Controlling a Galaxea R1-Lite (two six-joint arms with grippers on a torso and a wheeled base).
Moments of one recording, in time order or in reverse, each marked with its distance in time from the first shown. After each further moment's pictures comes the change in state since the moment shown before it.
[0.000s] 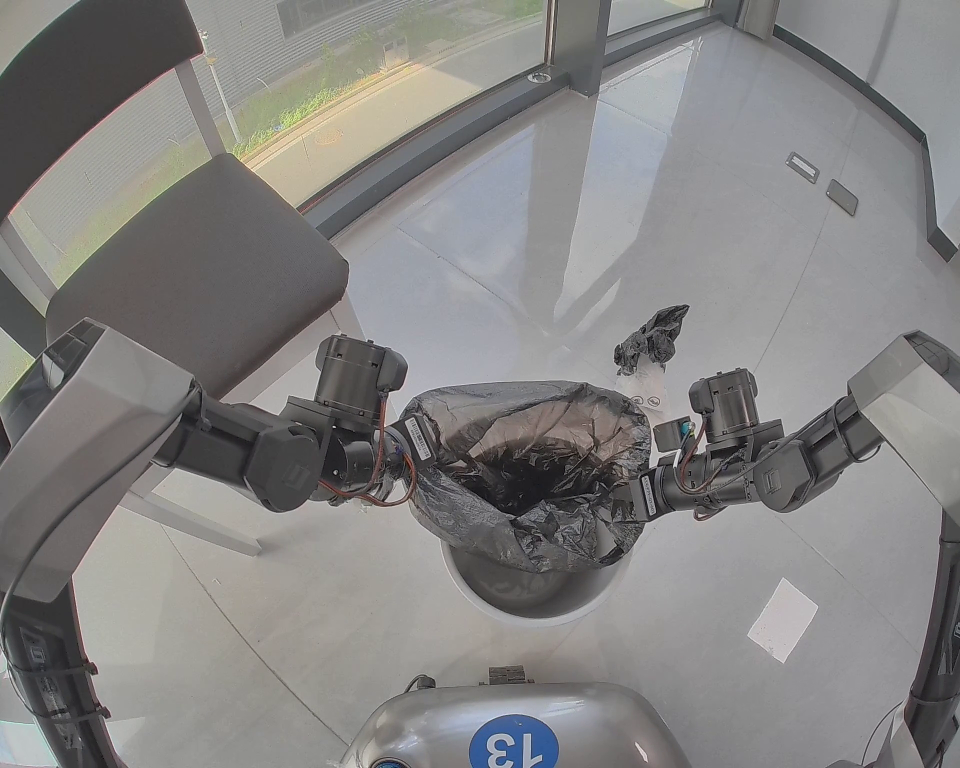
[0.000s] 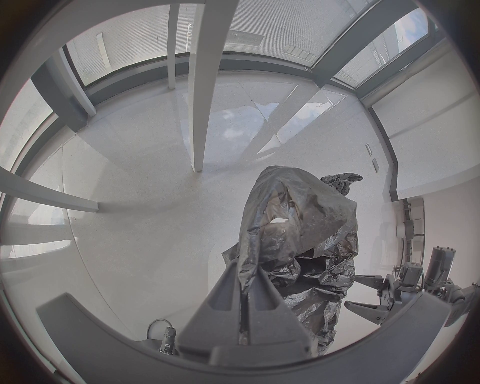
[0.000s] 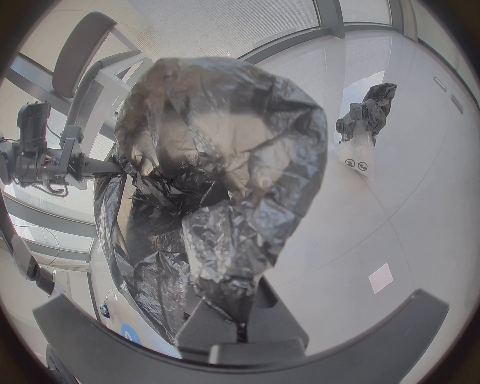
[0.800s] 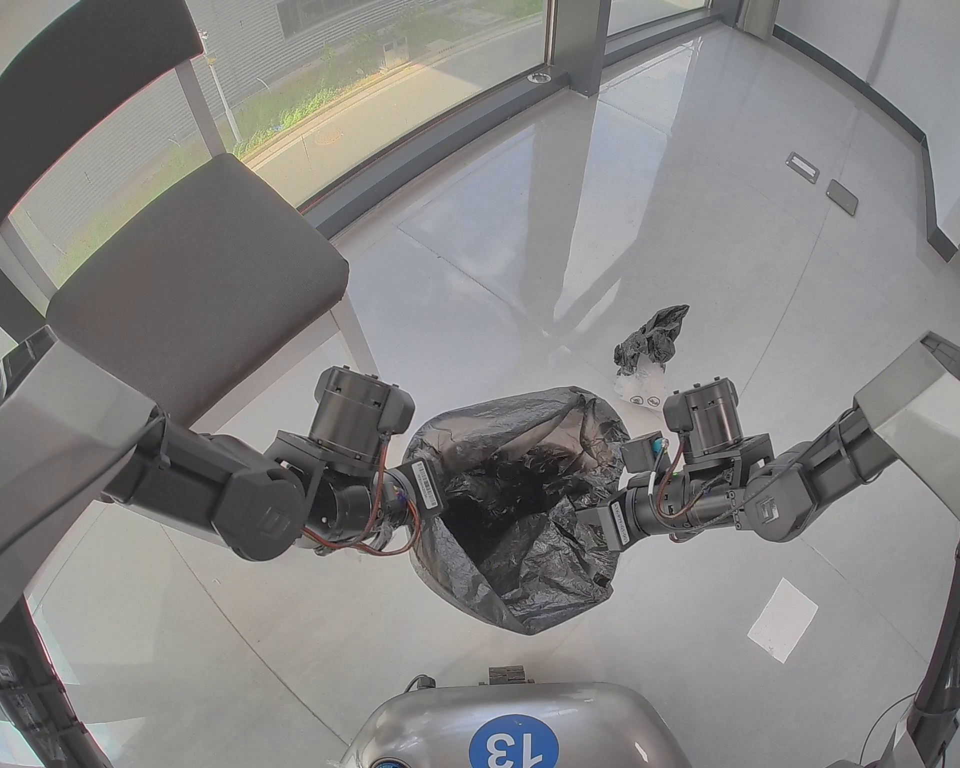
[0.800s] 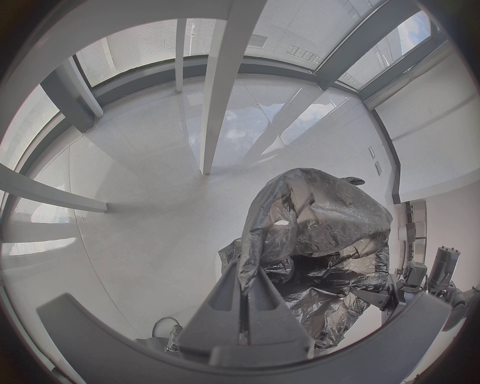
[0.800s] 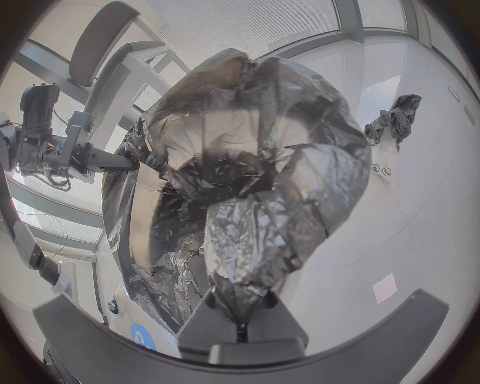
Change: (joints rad) left arm -0.082 -0.124 0.201 -0.008 -0.002 -0.003; right arm 0.134 -0.084 0.099 -0.039 0.000 -0.002
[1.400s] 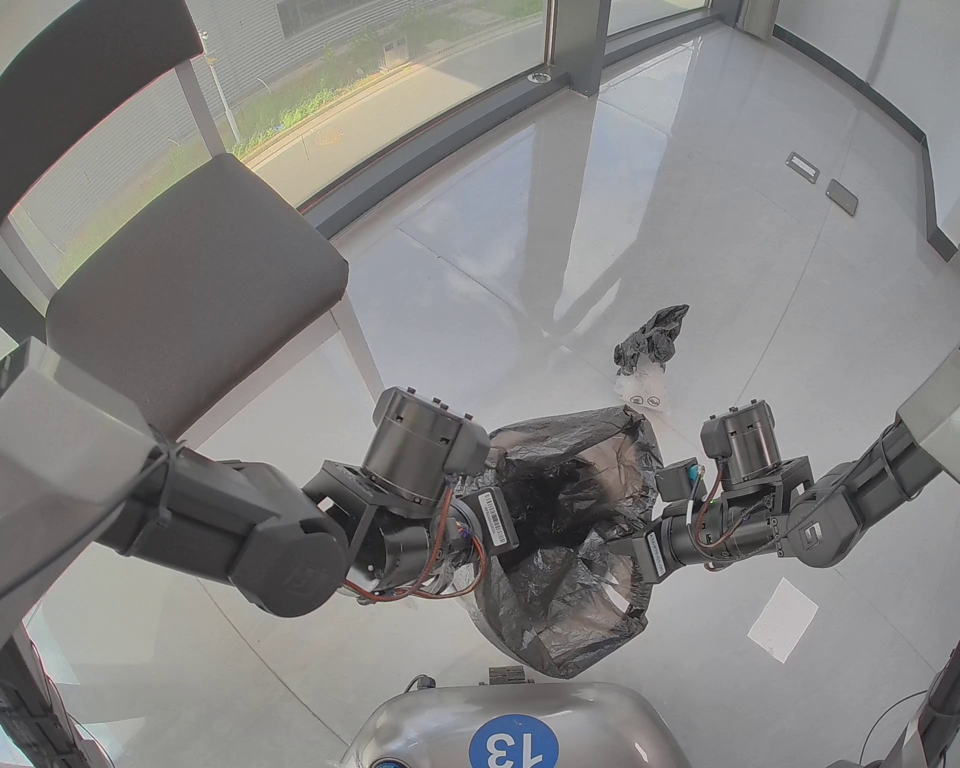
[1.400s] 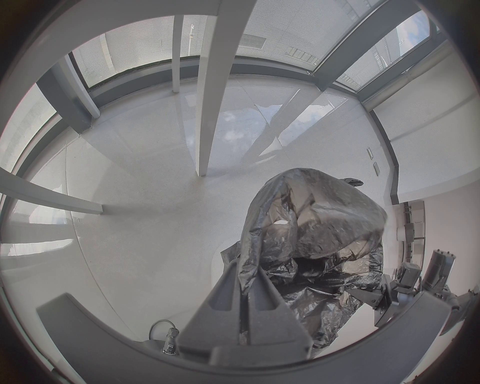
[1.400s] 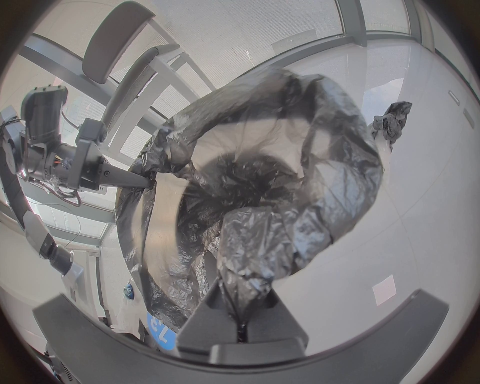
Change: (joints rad) left arm -0.177 -0.041 0.019 0.004 -0.012 -0.095; right arm -0.010 -0.116 0.200 -0.023 0.000 0.002
